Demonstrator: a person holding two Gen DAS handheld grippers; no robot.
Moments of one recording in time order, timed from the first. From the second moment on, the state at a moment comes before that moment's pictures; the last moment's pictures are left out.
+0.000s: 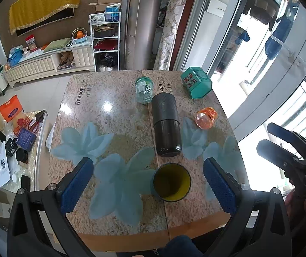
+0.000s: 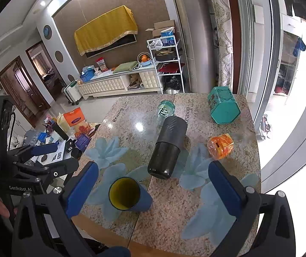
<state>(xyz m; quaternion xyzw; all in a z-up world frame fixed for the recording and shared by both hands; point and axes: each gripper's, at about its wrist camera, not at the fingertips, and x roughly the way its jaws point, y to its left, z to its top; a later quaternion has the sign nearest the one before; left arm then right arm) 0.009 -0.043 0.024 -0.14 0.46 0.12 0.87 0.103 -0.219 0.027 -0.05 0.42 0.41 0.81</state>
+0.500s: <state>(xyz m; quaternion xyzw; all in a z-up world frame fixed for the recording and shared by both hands) 0.013 -0.043 0.018 -0.13 0.47 0.12 0.87 0.105 -0.222 0.024 -0.04 0.42 0.41 0.81</state>
